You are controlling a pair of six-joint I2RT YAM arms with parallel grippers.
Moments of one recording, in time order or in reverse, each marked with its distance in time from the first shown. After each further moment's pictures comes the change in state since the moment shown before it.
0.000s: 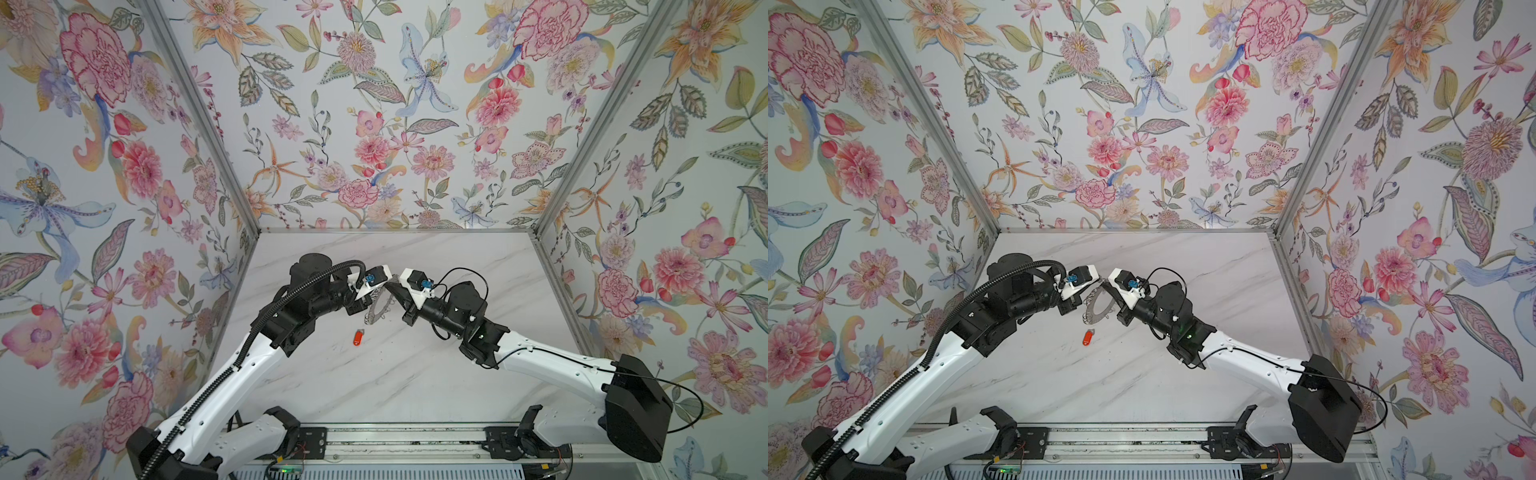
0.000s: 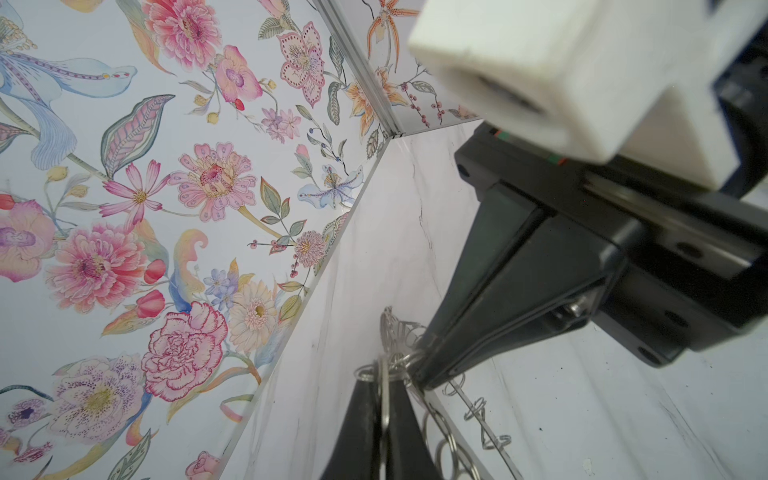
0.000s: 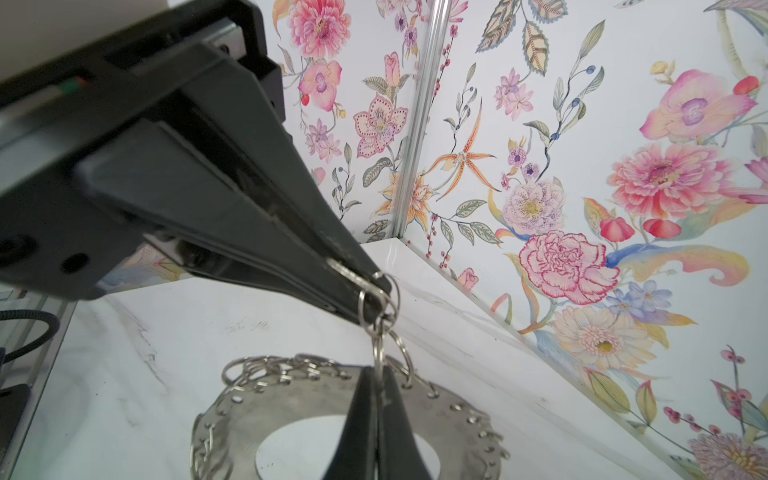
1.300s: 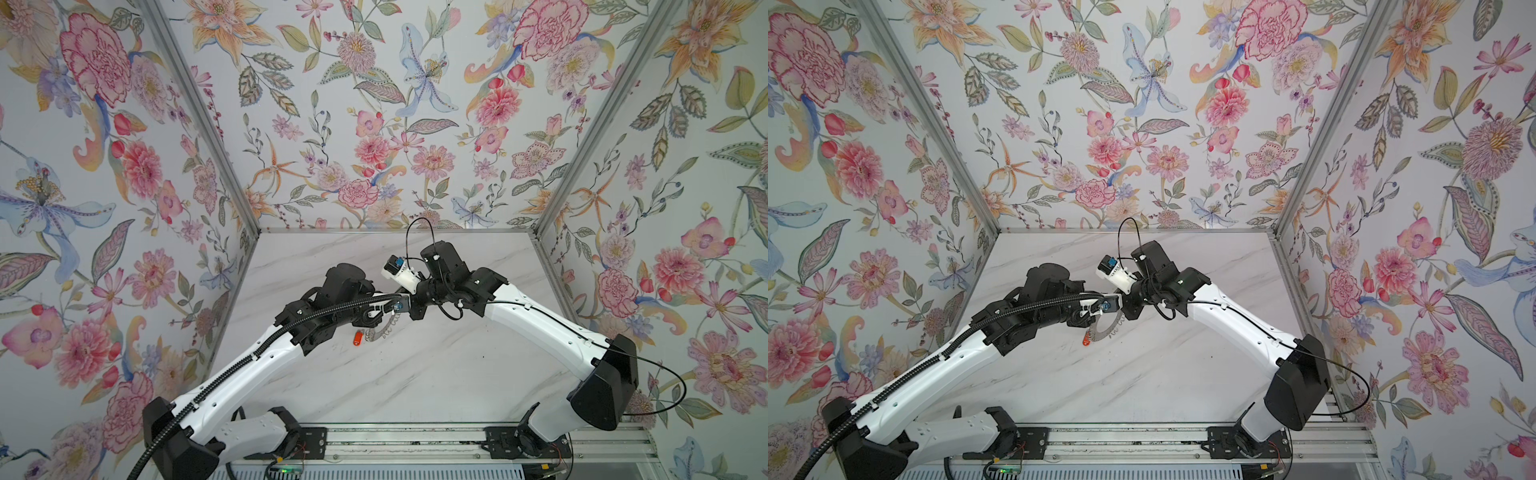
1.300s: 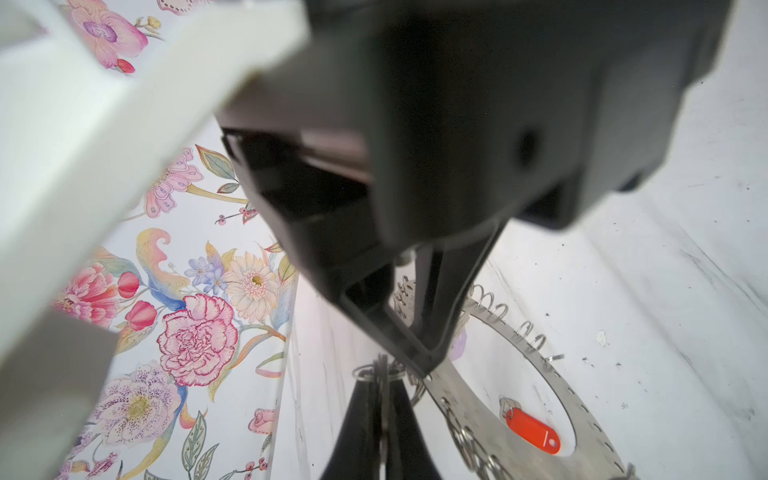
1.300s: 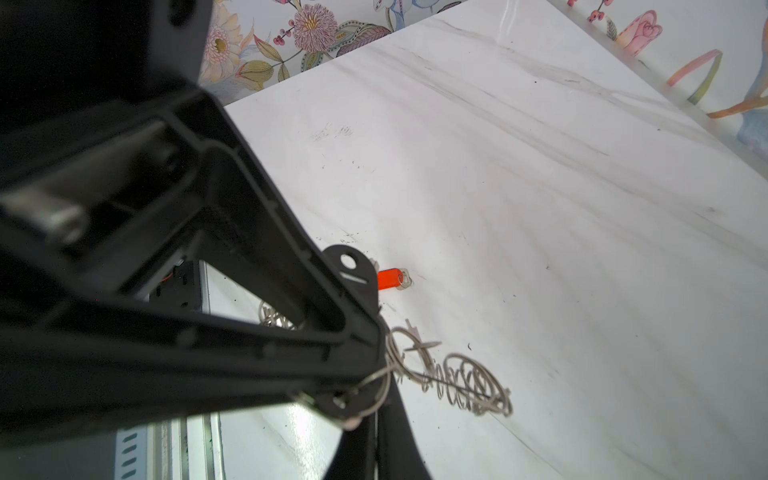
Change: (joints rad) left arm -0.174 0.097 0.023 -0.180 -0.275 0.264; right arm -0.117 0.211 0.568 -1.102 -0.304 -0.047
